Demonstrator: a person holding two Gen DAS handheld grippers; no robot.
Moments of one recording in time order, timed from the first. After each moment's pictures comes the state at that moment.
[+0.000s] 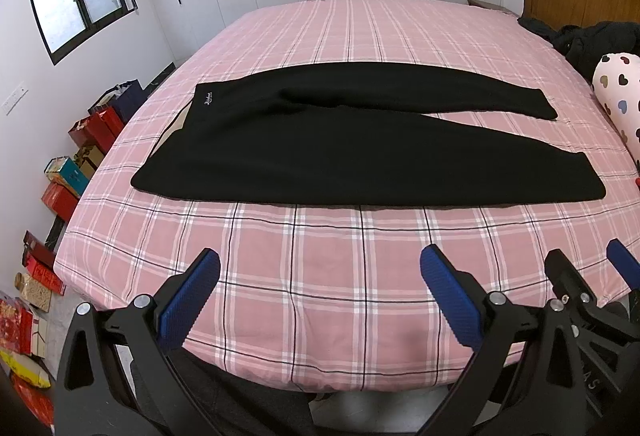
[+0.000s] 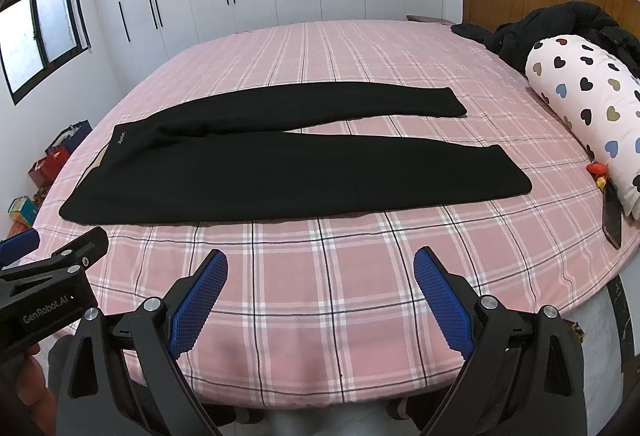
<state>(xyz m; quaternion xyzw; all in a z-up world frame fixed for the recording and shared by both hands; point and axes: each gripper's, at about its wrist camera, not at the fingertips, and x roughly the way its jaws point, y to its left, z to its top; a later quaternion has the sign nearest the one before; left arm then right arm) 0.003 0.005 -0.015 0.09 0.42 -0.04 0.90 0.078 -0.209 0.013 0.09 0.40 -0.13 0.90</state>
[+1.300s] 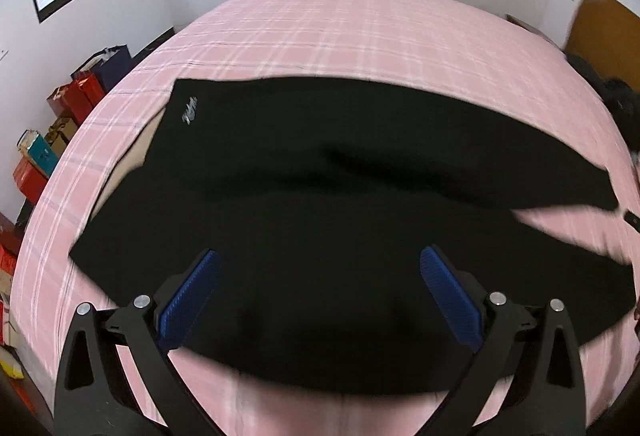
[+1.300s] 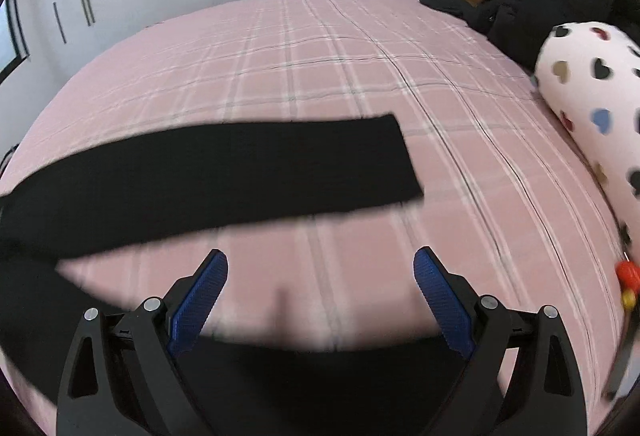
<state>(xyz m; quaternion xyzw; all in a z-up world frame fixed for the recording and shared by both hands) 0.269 0.067 -0.071 0.02 0.46 -0.02 0.89 0.346 -0.509 -0.074 0.09 0.45 -0.19 0.87</state>
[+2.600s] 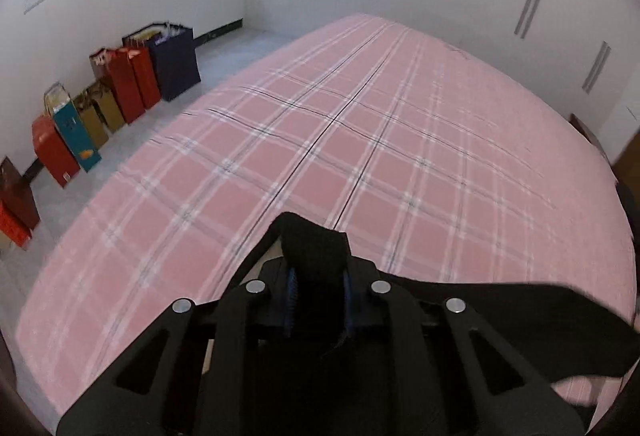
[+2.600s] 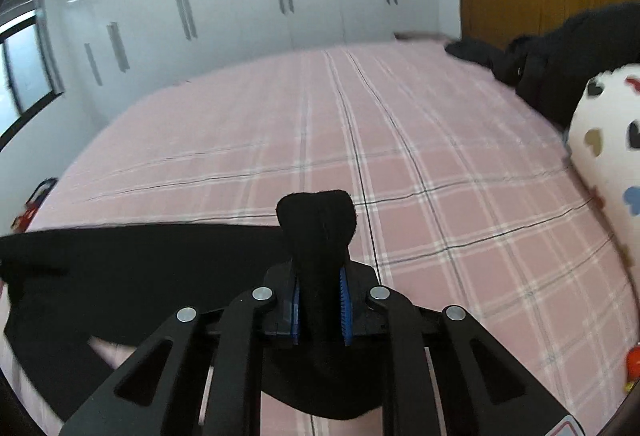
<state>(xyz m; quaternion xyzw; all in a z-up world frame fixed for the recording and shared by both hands) 0.405 0.245 0.006 -0.10 0.42 0.05 0.90 0.367 -0.551 -0.002 0.09 0.35 -0.12 0.92</state>
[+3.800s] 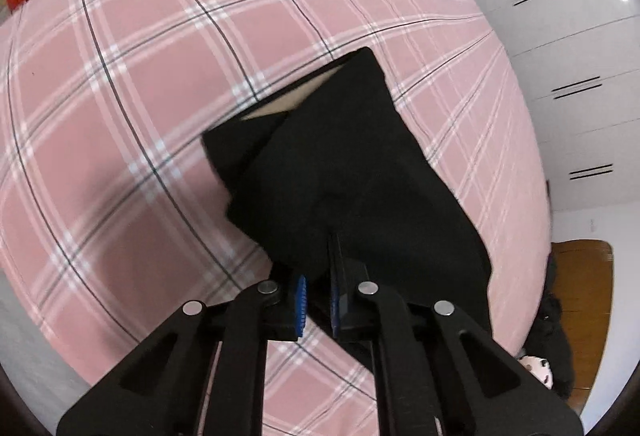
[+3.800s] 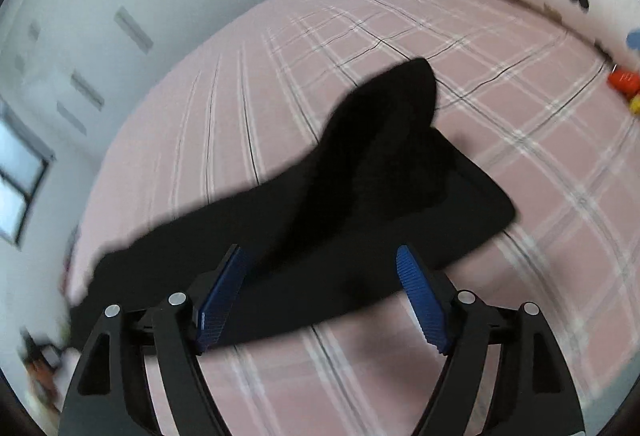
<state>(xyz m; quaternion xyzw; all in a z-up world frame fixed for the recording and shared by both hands) 0.243 0.324 -0.092 -0.38 0.53 0.06 0.75 0.192 -0.497 -0.062 0.33 0.40 -0.16 0.84</state>
